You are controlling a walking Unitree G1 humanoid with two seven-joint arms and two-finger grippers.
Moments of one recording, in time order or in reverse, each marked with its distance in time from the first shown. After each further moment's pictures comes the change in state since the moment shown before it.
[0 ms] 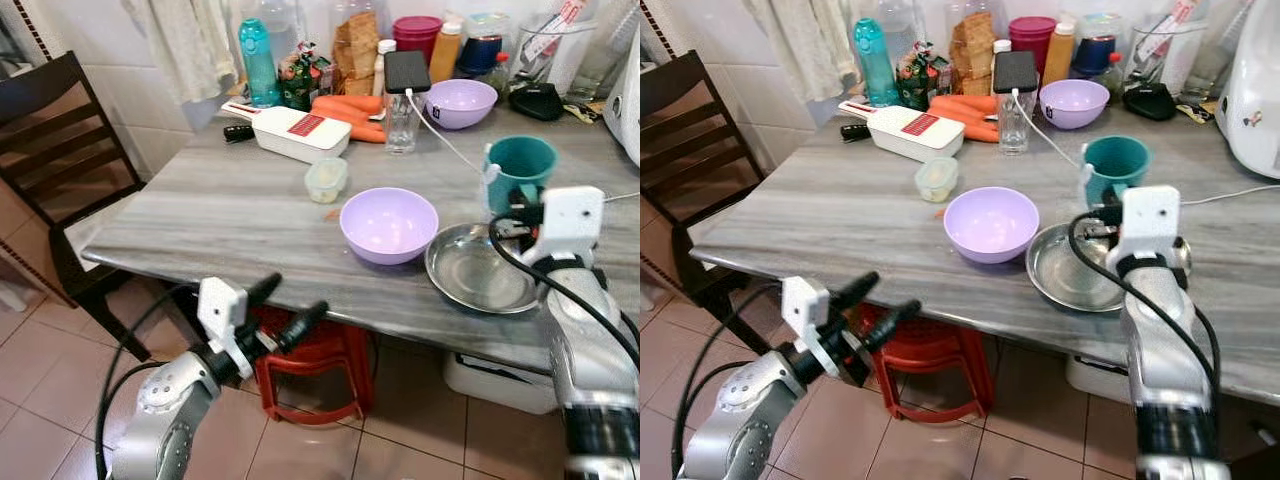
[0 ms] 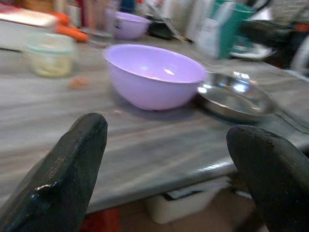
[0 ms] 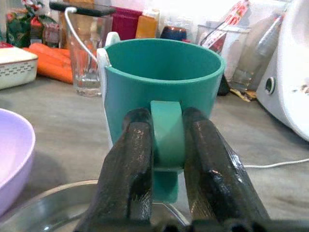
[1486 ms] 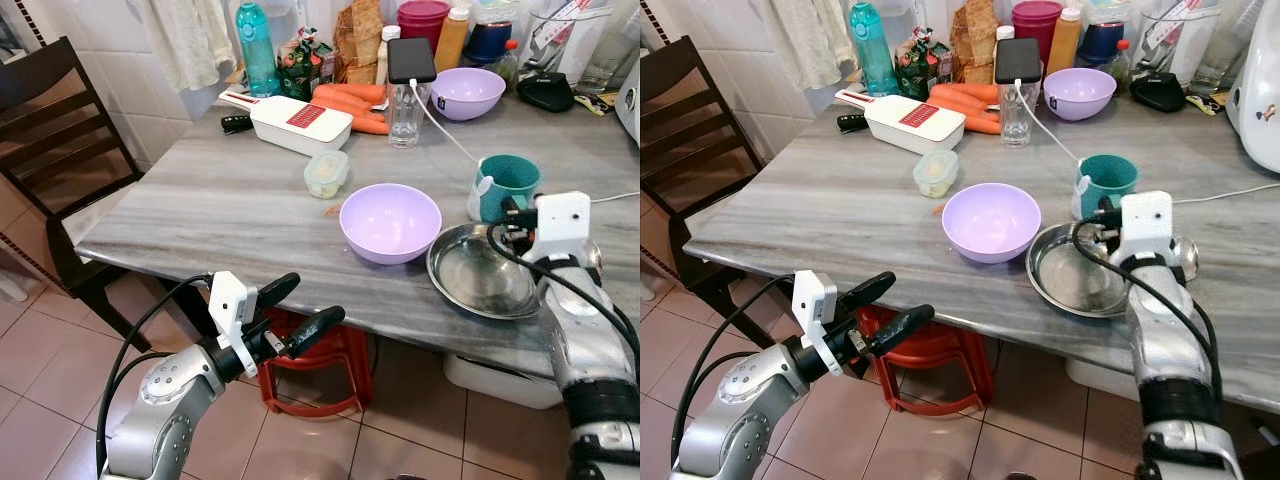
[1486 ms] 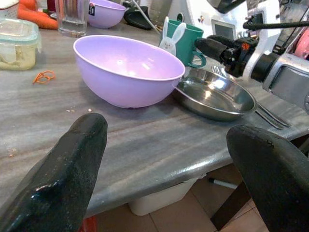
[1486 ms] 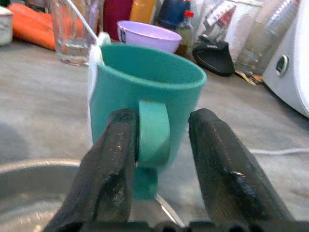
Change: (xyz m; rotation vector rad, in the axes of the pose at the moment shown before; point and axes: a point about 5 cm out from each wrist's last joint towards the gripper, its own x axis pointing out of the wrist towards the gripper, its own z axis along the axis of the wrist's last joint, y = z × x) left arm 0.005 -0.007 0.010 -0.016 0.023 -0.084; right arm 0.011 -0.014 -0.031 -0.049 0.036 -0.013
